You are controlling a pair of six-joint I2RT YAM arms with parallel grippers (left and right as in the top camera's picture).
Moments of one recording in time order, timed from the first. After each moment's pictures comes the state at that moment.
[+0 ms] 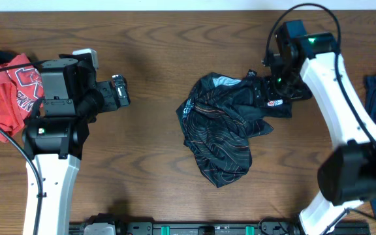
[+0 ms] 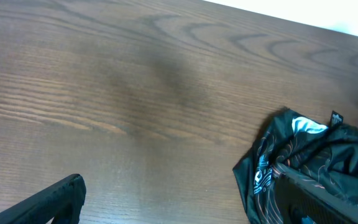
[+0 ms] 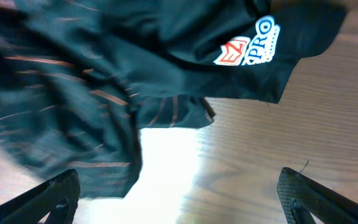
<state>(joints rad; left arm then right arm) 0.01 1.17 1.20 -0.79 0.12 -0.20 0.17 1.88 1.67 -1.36 -0.07 0.01</state>
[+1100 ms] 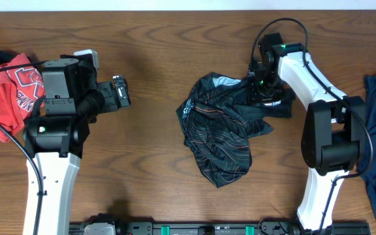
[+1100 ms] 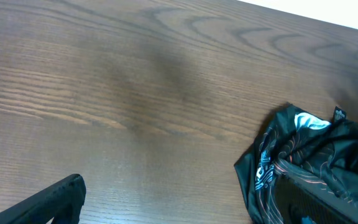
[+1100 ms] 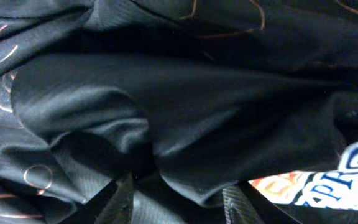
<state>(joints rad) 0.01 1.18 1.20 -0.80 0.12 -0.20 0.18 2.13 1.62 -1.06 -0.14 0.03</state>
